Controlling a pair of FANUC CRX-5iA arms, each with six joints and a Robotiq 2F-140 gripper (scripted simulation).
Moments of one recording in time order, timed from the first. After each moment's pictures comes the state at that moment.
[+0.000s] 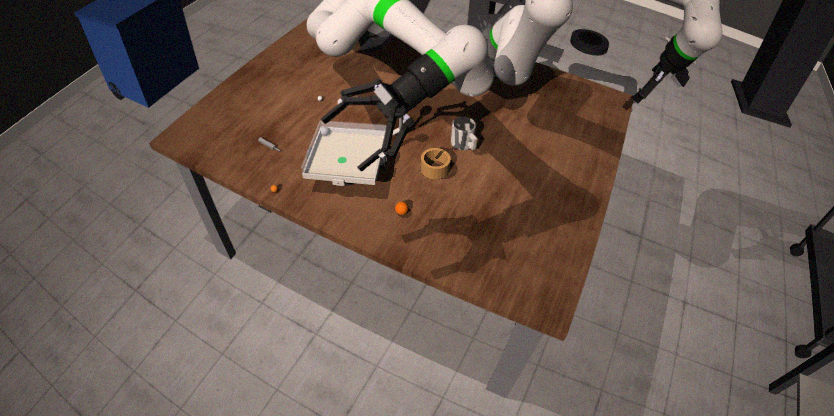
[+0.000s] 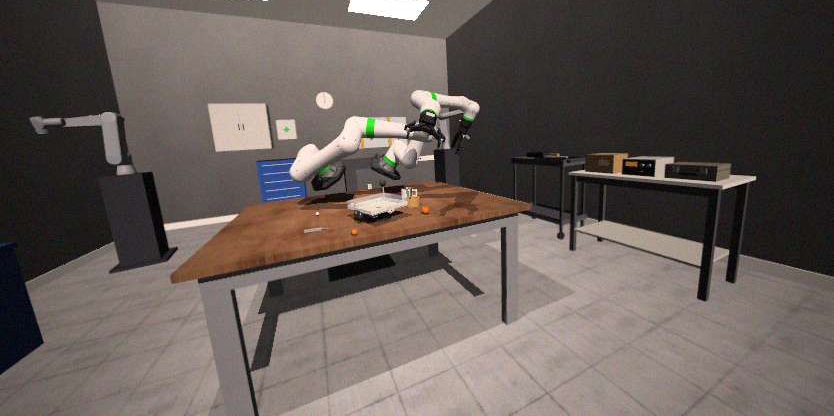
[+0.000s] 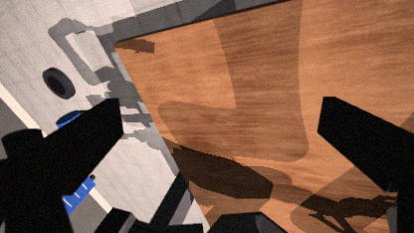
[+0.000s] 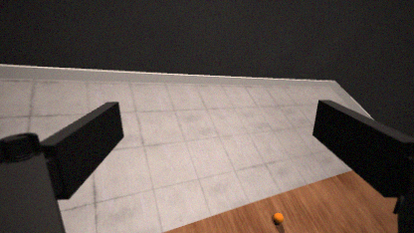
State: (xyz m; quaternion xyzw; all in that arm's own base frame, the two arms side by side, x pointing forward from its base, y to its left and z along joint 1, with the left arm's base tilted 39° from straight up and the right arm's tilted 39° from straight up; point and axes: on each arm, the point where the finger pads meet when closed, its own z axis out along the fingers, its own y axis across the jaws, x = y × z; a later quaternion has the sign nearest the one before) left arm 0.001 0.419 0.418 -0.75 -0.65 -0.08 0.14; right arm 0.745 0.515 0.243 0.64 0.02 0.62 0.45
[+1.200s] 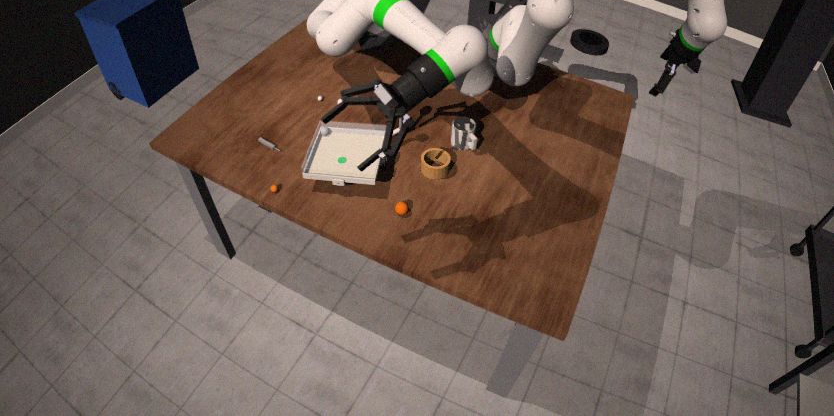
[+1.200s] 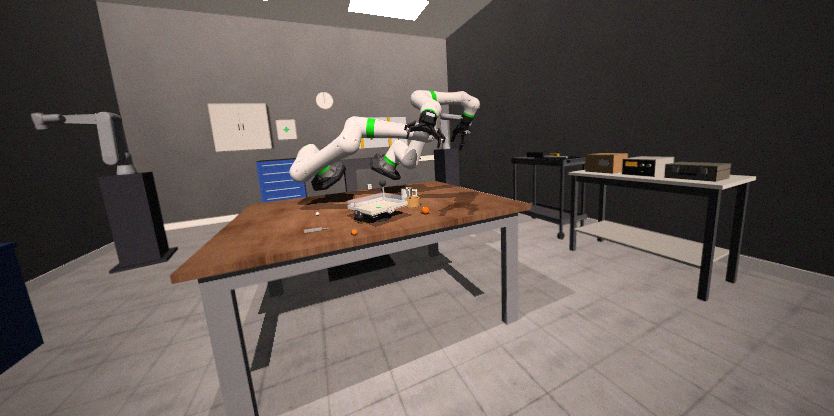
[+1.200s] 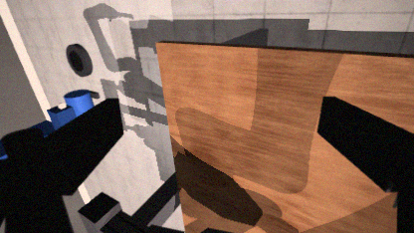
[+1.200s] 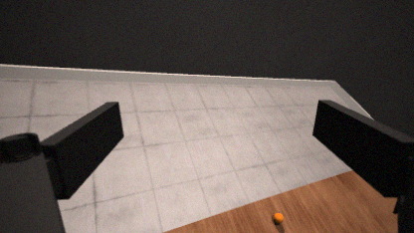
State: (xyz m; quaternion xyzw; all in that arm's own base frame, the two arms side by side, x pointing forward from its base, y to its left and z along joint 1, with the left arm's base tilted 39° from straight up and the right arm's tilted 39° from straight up) left arm -0.040 0.427 0.455 -0.64 -0.74 -0.09 0.18; right arm 0.745 0.515 0.243 0.64 0.02 0.62 0.45
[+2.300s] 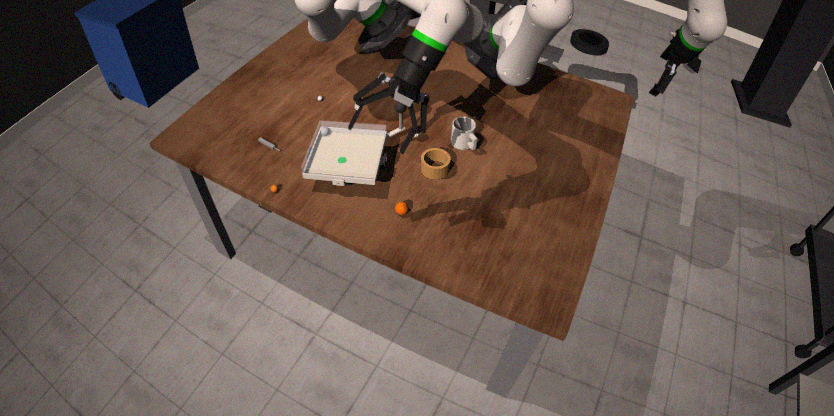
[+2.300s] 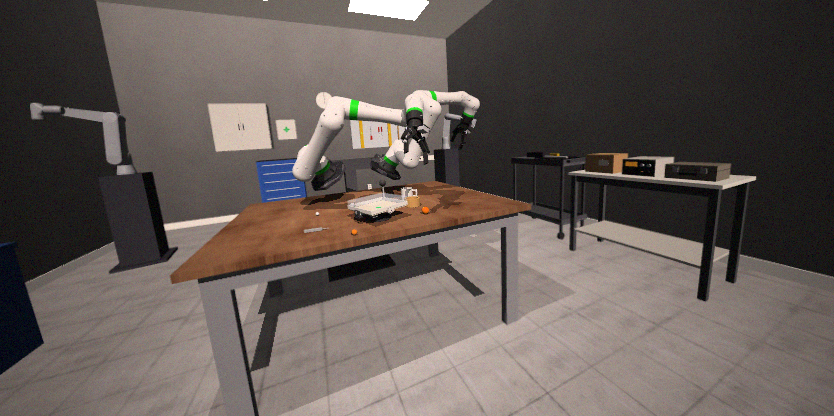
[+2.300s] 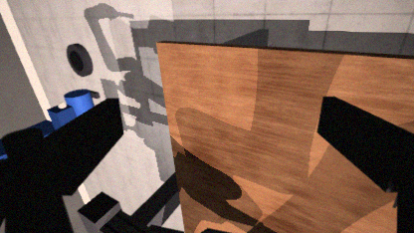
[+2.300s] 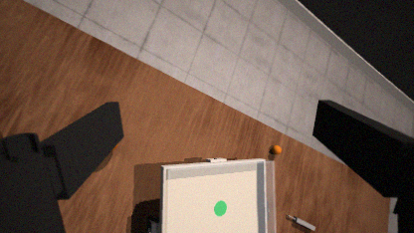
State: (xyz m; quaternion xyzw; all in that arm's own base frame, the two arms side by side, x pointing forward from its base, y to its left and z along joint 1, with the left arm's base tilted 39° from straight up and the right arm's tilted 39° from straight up) left arm -0.041 0.427 0.456 -0.64 -0.74 -0.09 0.18; right arm 0.657 0.472 0.131 0.77 0.24 0.34 0.47
